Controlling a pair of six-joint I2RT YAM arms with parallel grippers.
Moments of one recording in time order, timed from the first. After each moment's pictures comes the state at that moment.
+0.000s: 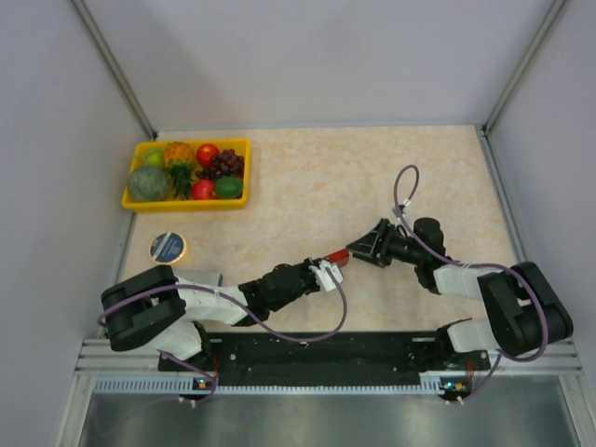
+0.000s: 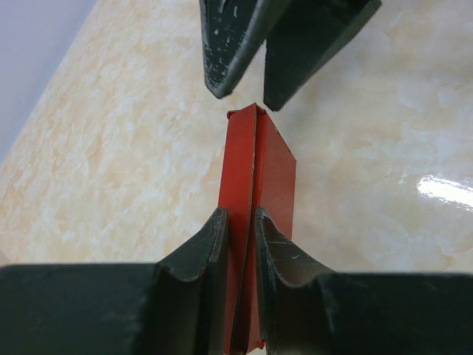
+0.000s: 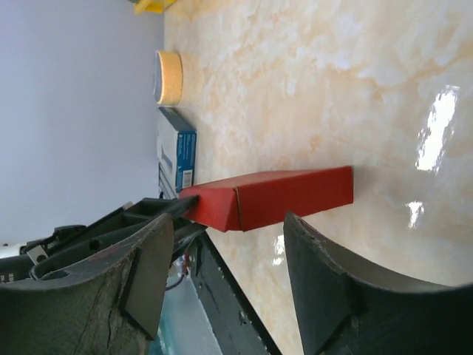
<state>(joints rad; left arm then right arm) -1.13 1.43 0.41 0.76 -0.22 0.43 0.32 1.36 0.29 0.68 -0.69 1.01</state>
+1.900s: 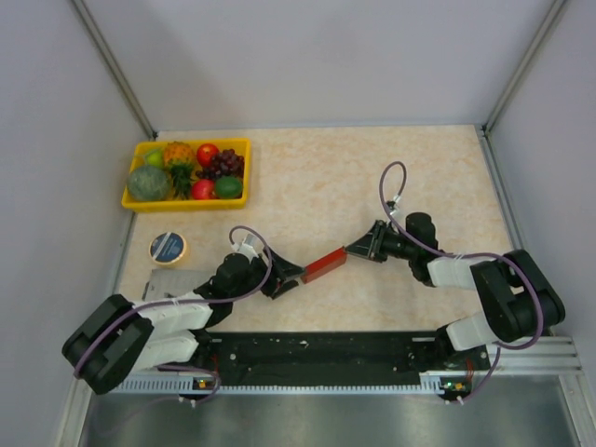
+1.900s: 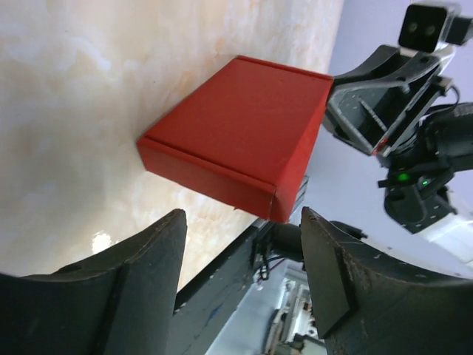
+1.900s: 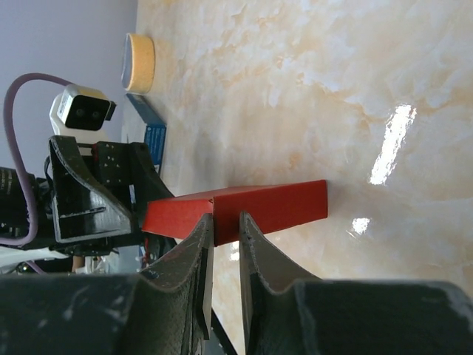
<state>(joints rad) -0.68 1.13 0.16 0.56 0.25 -1.35 0.34 1.45 0.38 0.62 -0.68 0.83</state>
